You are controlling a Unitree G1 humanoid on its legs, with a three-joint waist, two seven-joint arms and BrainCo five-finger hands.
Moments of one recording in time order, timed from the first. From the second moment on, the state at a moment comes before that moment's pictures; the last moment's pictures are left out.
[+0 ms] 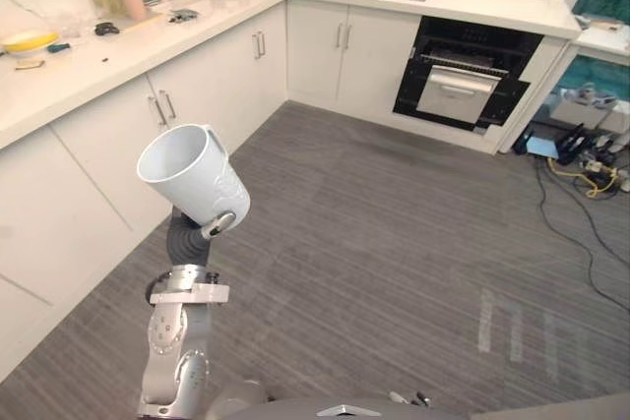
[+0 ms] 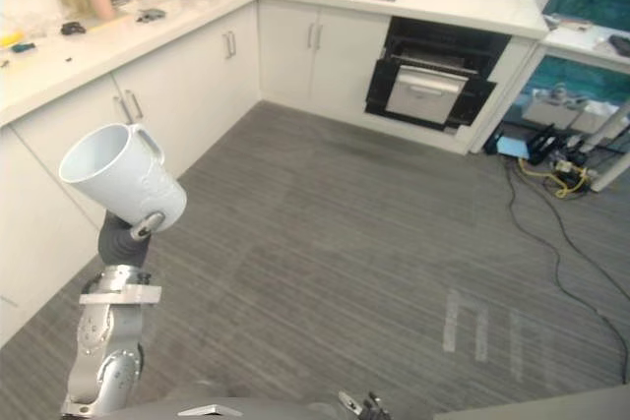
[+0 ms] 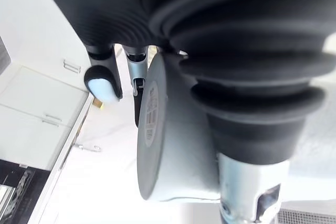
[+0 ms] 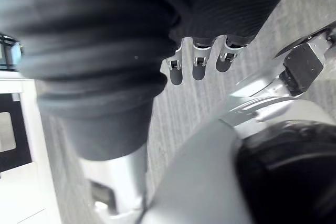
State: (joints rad) left arm 0.22 0.10 -0.16 -0.27 -0.48 -0.29 -0.07; right arm 0.22 -0.05 -0.30 1.08 0.29 -0.22 0.17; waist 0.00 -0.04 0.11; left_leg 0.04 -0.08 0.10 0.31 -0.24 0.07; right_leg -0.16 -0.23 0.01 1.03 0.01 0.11
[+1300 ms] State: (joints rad) left arm 0.23 0.09 -0.33 -0.25 -0.47 -0.36 -0.12; right arm 0.18 0.01 -0.41 0.81 0.53 -0.37 -0.22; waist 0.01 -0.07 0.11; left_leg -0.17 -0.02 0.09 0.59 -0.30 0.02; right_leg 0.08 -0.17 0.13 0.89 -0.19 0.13
